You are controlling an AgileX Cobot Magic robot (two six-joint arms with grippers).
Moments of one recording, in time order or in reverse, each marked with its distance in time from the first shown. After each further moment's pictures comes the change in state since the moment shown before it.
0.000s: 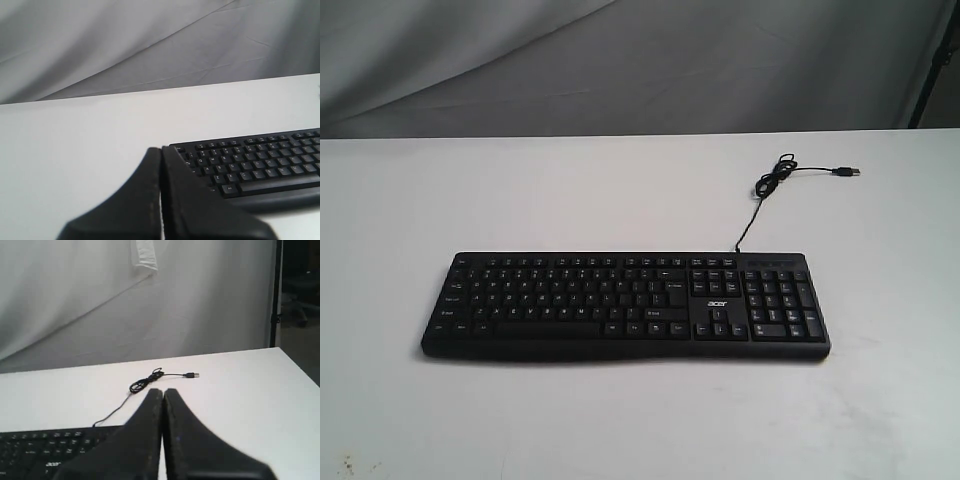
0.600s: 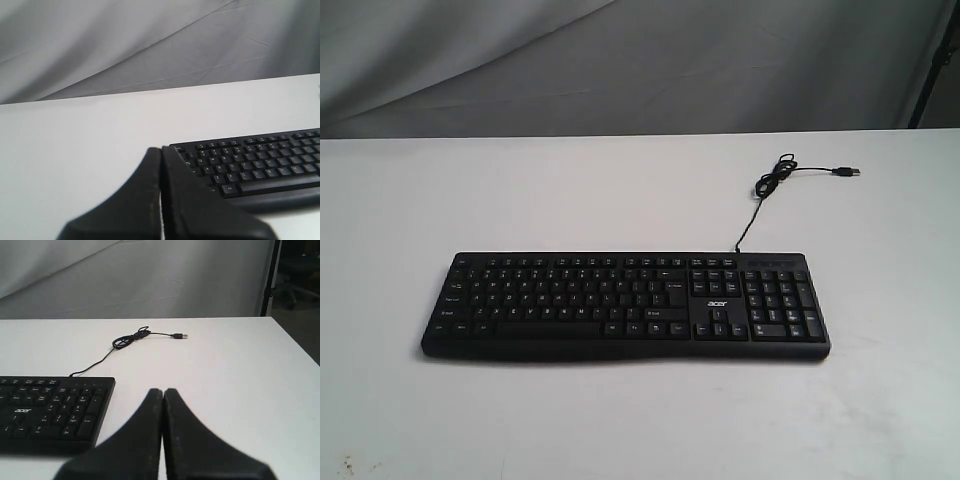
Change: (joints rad) left arm 0.000 0.000 0.000 0.000 0.000 0.000; right arm 0.000 0.000 0.158 -0.037 -0.058 -0.057
